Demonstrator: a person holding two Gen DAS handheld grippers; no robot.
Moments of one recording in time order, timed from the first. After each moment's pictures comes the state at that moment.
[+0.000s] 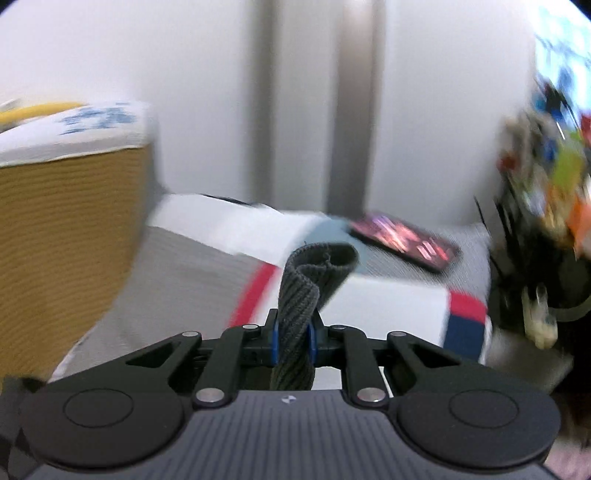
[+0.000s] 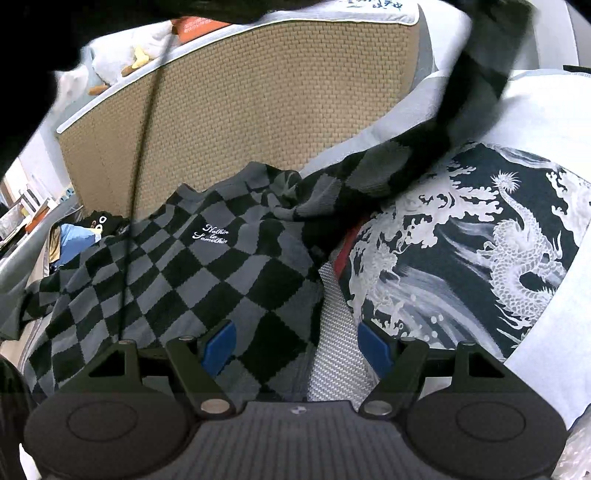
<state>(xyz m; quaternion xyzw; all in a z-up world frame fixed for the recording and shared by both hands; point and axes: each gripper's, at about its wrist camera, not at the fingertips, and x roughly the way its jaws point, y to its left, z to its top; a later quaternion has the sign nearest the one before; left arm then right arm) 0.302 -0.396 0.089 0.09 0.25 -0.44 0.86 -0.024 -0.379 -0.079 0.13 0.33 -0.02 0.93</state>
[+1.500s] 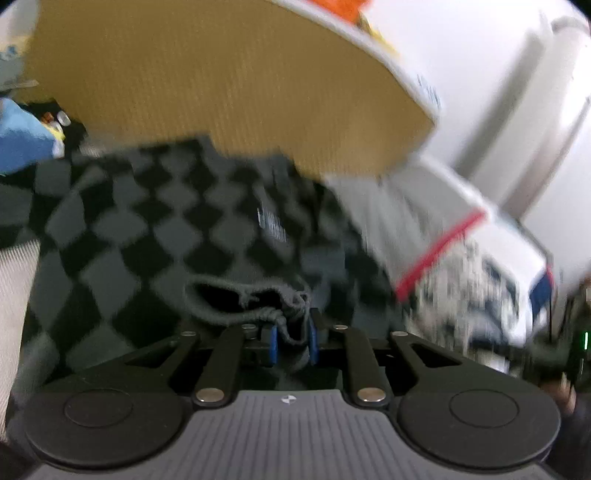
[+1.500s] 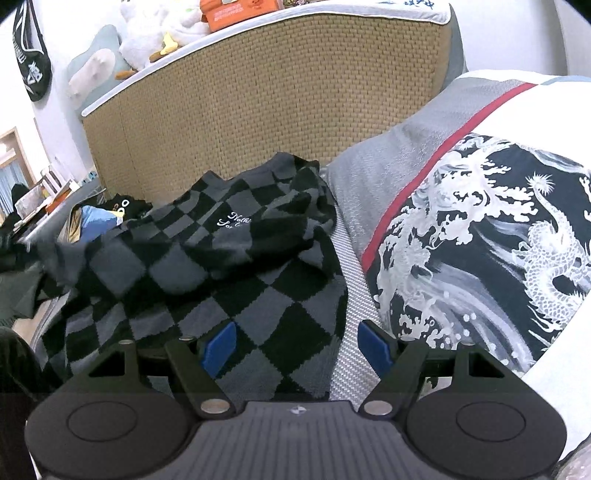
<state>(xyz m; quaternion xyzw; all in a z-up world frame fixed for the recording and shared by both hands) 0.203 0.081 -0.067 -0.14 0.38 -0.24 0.89 0.048 -0.359 -0.081 0.12 0.33 0.03 0.94</state>
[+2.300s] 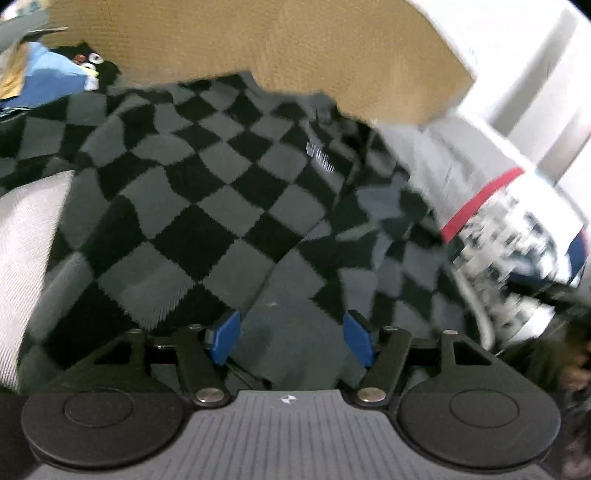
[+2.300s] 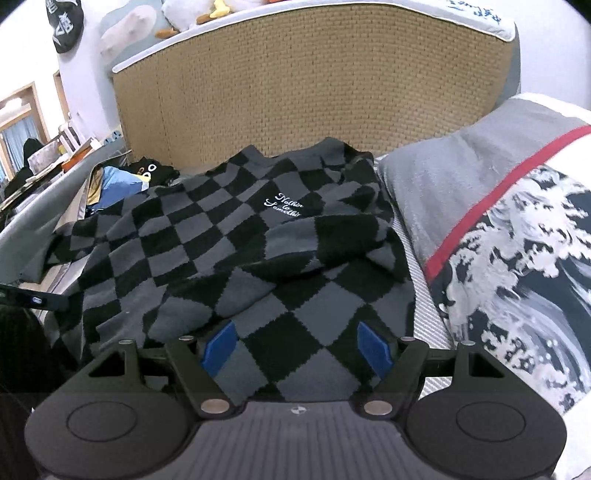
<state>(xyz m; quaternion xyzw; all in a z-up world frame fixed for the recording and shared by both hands) 0.204 0.094 -0.128 -0.11 0.45 -0.19 0.87 0.103 -0.279 -0.072 0.05 0.36 0.06 0.93</state>
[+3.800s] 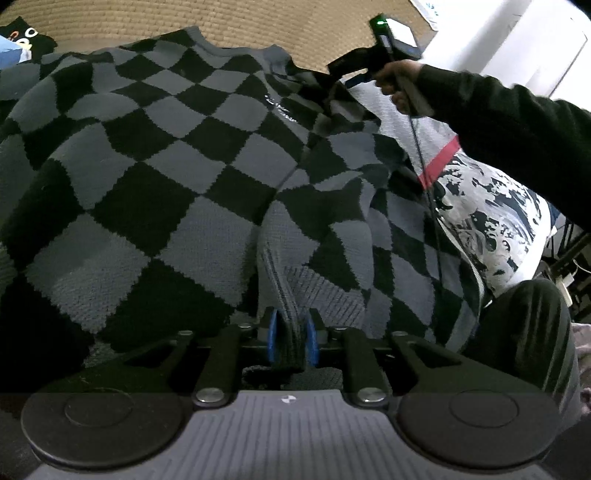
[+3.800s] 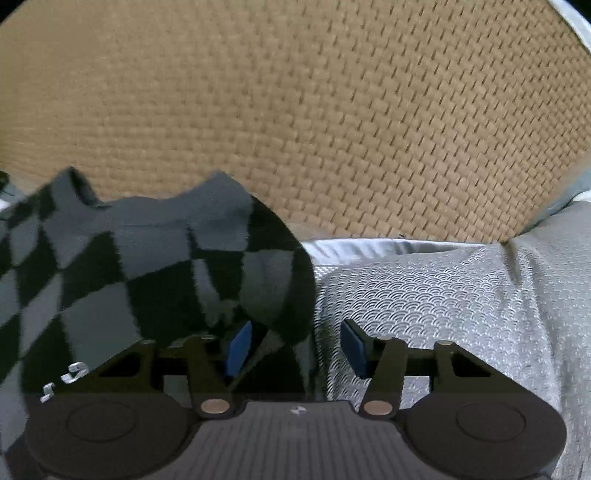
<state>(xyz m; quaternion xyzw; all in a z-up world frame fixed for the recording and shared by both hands) 0.220 0.091 -0.175 -0.10 0.46 -0.29 0.84 0.517 -0.302 -0.130 -0.08 0.45 -0.07 0.89</state>
